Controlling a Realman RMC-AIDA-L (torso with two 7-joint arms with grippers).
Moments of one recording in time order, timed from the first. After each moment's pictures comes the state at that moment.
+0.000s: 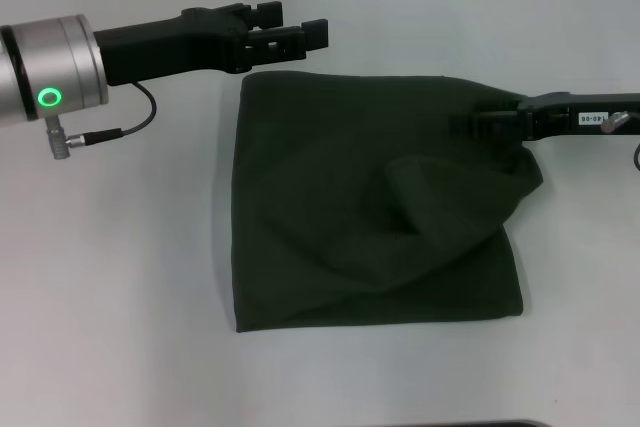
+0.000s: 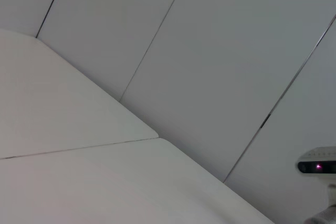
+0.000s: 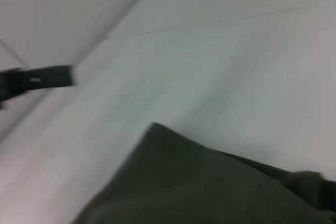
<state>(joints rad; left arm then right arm) -0.50 -2.17 0.97 0.88 1.76 1.39 -1.86 0.55 2.02 -0.65 -0.56 -2.17 -1.38 1.82</state>
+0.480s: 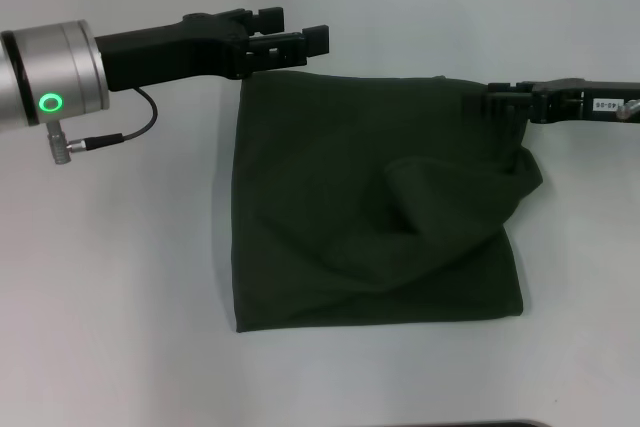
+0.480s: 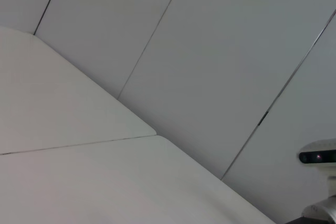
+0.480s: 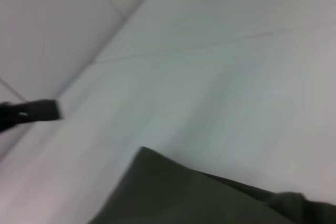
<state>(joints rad) -0.49 -2.17 0.97 0.86 1.76 1.39 -1.85 0.54 2.02 -0.60 -0.58 -2.15 -1.40 1.81</state>
